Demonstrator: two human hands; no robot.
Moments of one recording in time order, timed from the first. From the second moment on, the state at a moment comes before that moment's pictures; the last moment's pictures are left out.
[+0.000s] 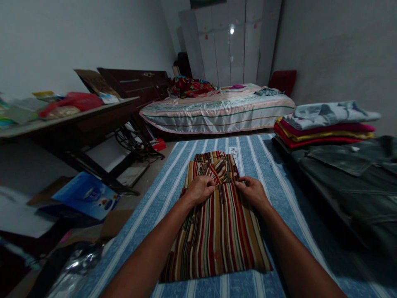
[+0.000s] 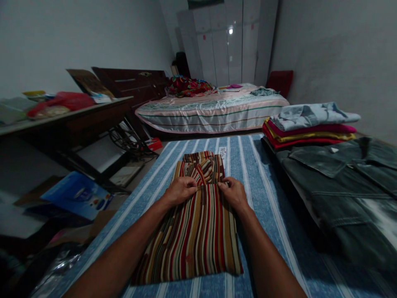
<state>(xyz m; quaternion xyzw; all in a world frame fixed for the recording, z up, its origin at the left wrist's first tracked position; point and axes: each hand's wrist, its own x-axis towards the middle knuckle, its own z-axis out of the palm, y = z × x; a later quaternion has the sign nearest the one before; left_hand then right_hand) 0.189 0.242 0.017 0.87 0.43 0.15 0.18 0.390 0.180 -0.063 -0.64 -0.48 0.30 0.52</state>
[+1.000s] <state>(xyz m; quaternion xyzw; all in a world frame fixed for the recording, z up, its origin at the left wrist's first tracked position) 0.186 0.232 0.000 0.87 0.45 0.13 0.14 0.395 0.175 -0.065 -0.69 -0.45 0.26 0.50</state>
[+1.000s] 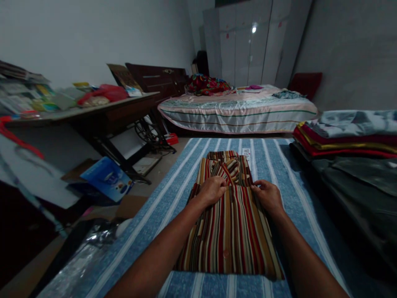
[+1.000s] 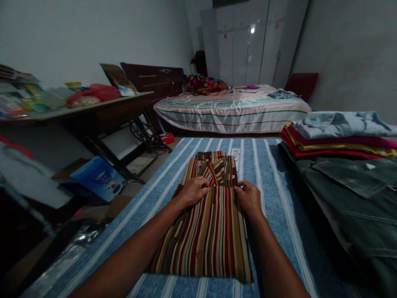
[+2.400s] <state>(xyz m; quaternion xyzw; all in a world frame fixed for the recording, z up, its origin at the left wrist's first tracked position) 0.194 0.193 -0.015 0.89 0.44 0.14 0.06 0.373 0.159 -0.036 -0.61 -0.67 0.04 0.43</state>
